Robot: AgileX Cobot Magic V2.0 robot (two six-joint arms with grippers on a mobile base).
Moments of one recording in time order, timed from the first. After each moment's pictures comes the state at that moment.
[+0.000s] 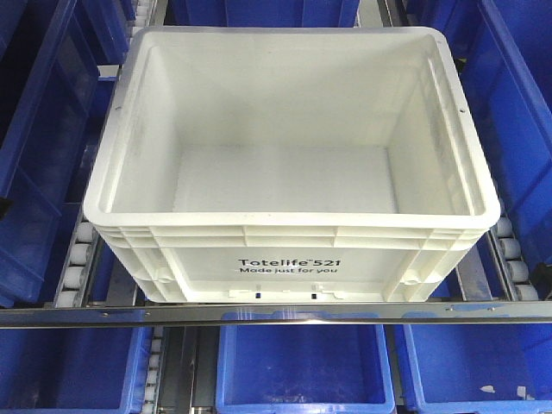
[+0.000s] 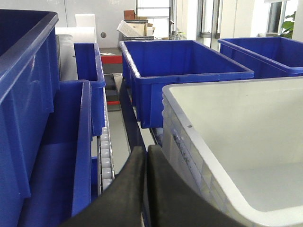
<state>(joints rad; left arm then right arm) -0.16 0.37 -0.28 -0.39 -0.03 0.40 0.16 0.45 -0.31 -0.12 -0.04 -0.05</state>
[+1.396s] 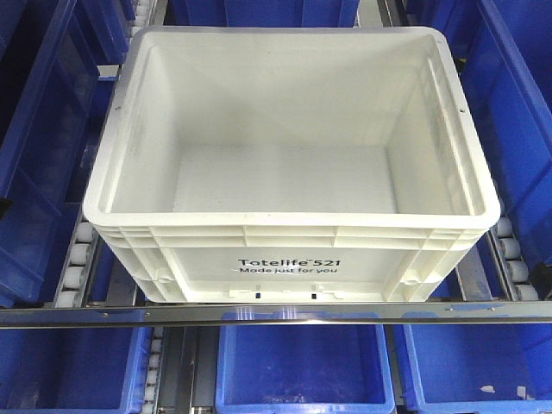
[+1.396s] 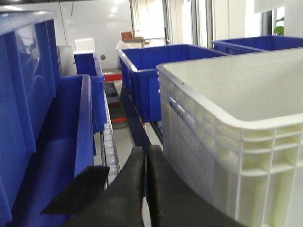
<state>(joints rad) -0.16 -0.01 0.03 0.00 -0.02 0.08 0.16 0.45 -0.31 -0.12 -0.04 -0.05</state>
